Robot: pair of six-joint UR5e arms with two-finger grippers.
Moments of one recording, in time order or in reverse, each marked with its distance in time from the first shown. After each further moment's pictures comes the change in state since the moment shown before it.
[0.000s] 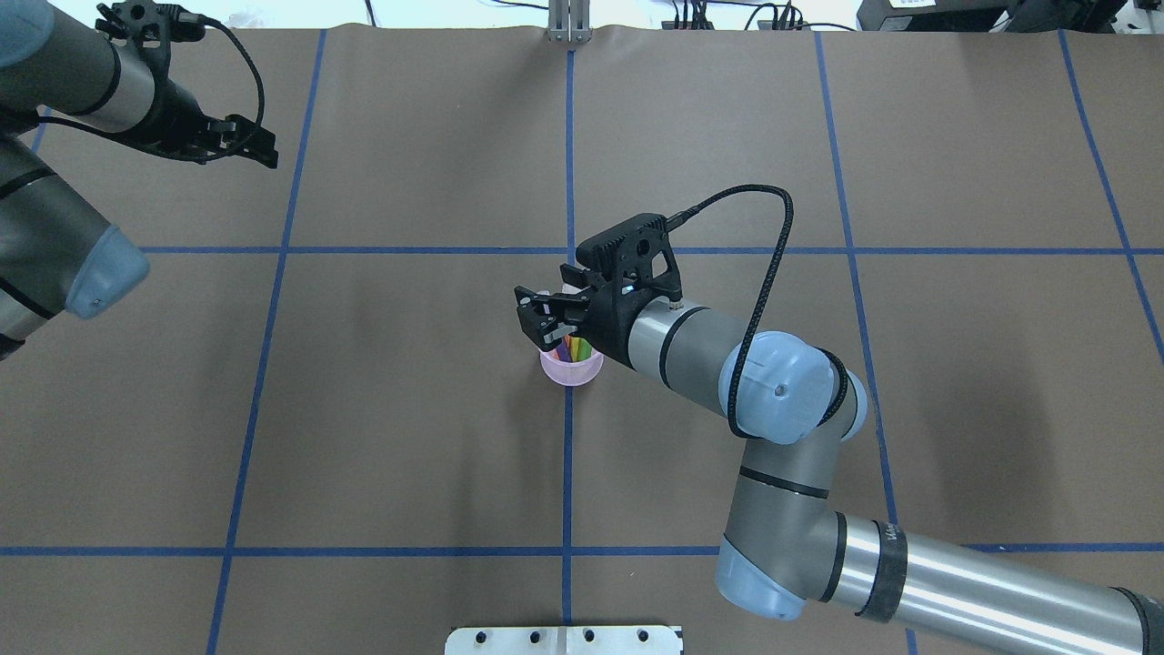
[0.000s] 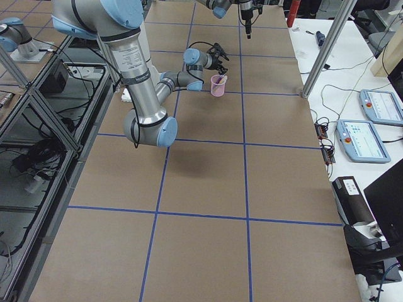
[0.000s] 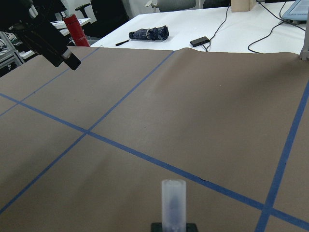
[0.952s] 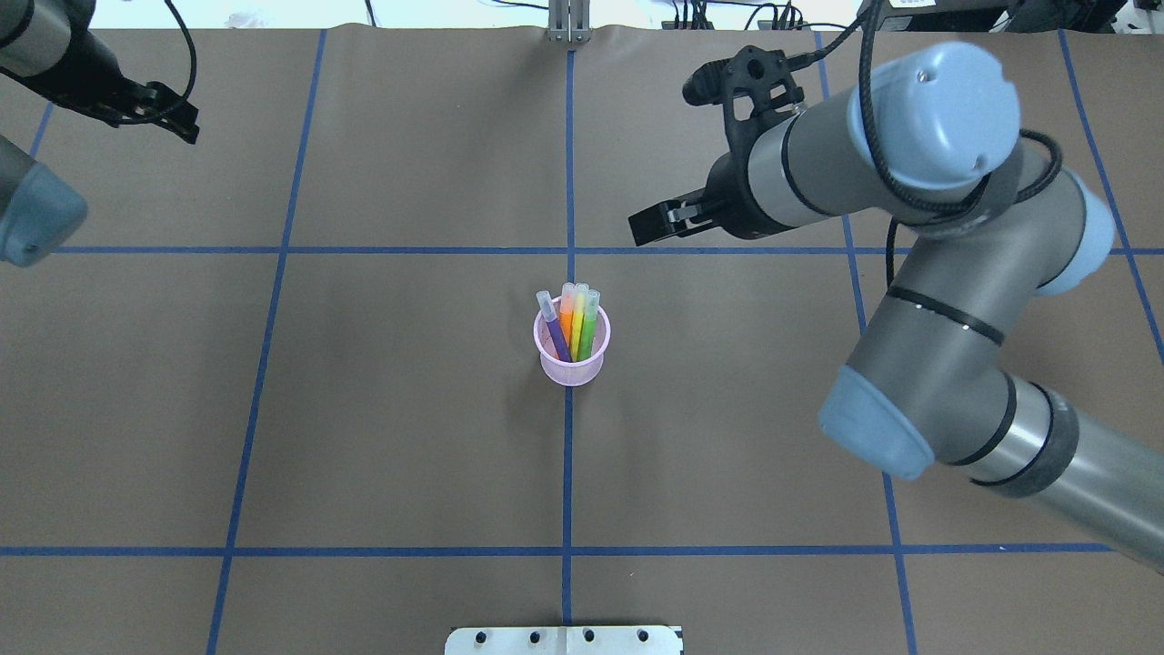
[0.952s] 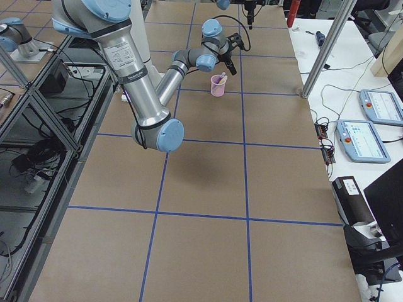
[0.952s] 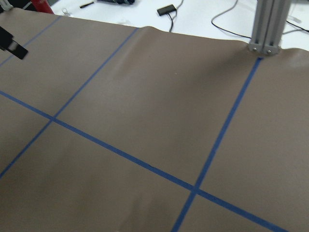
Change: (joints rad) left arm -0.143 0.004 -0.052 0.292 -0.033 0.364; right arm 0.346 -0.013 0.313 -0.832 0.586 0.042
